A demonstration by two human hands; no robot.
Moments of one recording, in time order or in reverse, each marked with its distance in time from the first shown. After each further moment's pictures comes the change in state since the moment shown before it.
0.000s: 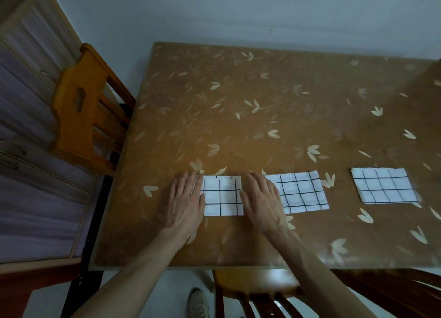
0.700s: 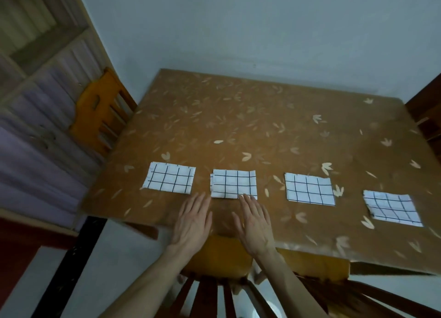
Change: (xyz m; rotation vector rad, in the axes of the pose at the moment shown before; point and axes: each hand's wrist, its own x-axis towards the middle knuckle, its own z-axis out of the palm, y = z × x) left_hand -0.122 0.253 -0.052 -0.031 -0.007 -0.083; right_hand -0.148 0.130 -0.131 0.025 -0.195 -0.018
